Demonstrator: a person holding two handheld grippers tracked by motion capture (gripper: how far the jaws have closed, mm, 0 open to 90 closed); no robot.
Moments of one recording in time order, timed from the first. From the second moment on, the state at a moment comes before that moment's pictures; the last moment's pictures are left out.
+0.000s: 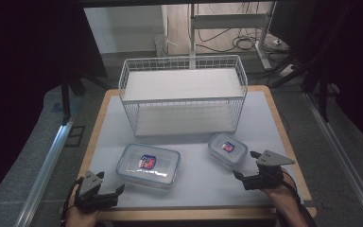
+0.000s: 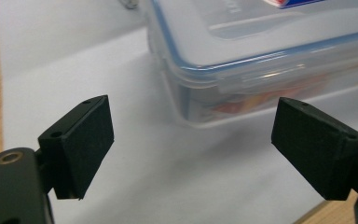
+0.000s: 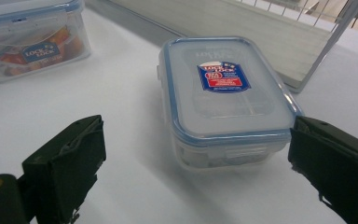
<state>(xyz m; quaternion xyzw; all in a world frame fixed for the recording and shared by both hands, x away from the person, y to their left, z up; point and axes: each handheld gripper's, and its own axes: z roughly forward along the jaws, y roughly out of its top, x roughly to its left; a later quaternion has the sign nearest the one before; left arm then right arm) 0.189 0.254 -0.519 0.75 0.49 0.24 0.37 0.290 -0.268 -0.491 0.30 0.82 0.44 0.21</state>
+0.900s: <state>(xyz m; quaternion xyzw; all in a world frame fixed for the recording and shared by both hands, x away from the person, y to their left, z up) 0.191 0.248 -0.522 0.75 0.50 0.23 0.38 0.291 -0.263 -0.495 0.32 0.82 0.42 0.20</state>
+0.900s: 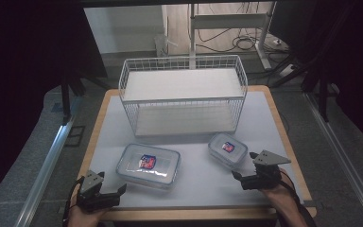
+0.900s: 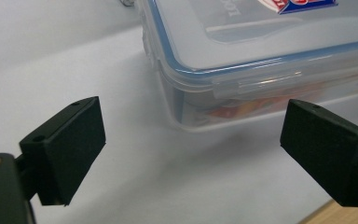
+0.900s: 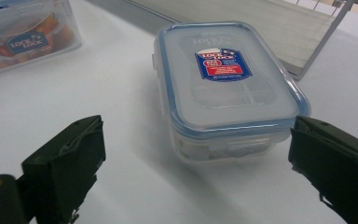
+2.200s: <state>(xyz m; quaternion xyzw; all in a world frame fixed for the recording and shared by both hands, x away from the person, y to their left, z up) 0.191 0.247 -0.528 0.76 0.48 0.25 0.36 0.405 -0.150 -0.474 0.28 0.89 0.35 0.12</state>
